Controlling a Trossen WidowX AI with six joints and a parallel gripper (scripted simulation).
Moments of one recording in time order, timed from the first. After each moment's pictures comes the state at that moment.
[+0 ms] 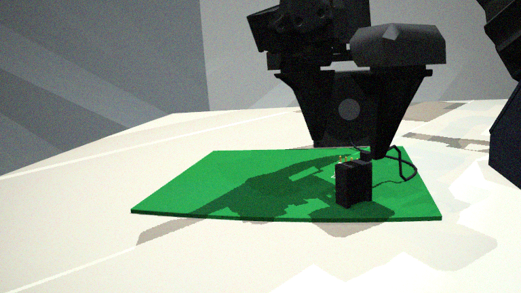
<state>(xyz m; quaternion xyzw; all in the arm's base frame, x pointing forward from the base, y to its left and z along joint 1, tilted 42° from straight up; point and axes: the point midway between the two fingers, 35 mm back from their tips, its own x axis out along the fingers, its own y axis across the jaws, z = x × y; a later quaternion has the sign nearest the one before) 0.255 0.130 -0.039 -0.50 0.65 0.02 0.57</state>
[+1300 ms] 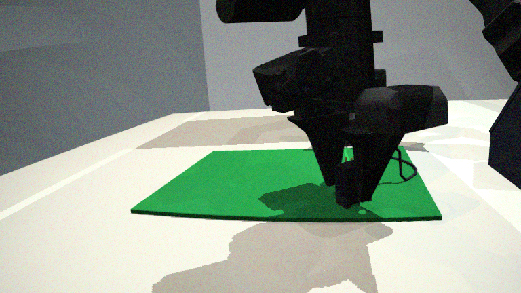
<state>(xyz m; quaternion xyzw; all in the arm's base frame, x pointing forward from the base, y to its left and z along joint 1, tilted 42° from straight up) 0.260 0.101 -0.070 -0.50 0.65 0.02 0.56</state>
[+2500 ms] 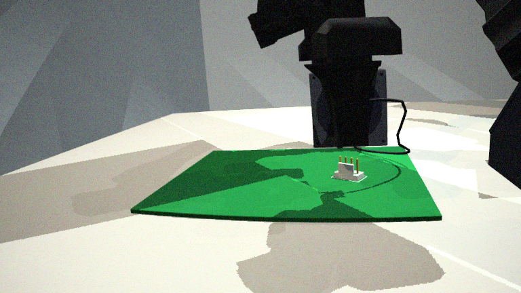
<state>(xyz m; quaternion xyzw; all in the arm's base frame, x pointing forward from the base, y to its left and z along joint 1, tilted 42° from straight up) 0.259 0.115 -0.015 -0.37 0.64 -0.12 0.66</state>
